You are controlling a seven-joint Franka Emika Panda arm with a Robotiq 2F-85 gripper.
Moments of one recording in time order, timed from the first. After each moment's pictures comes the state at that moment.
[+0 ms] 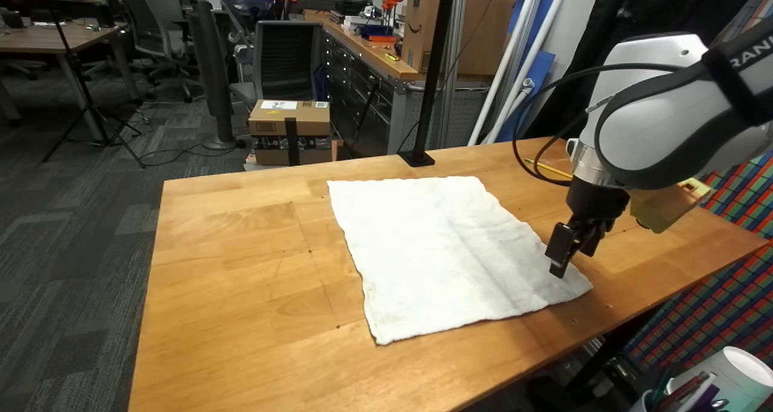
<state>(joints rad) -0.05 -0.21 -0.09 -2.75 -0.24 2.46 -0.22</state>
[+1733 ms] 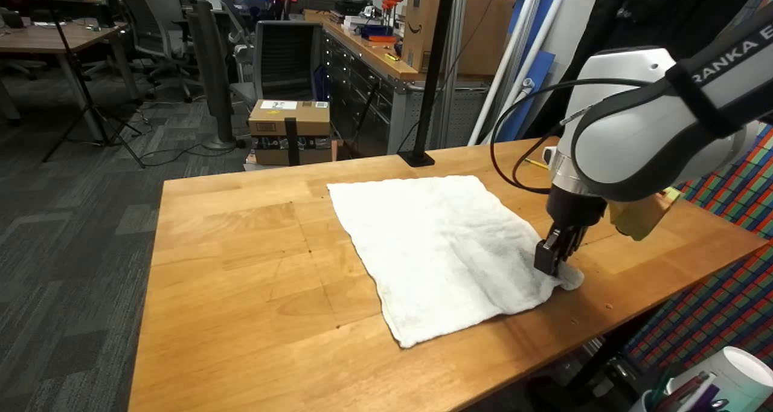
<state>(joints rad) -0.03 -0.15 -0.04 -2.74 -0.22 2.50 -0.27</state>
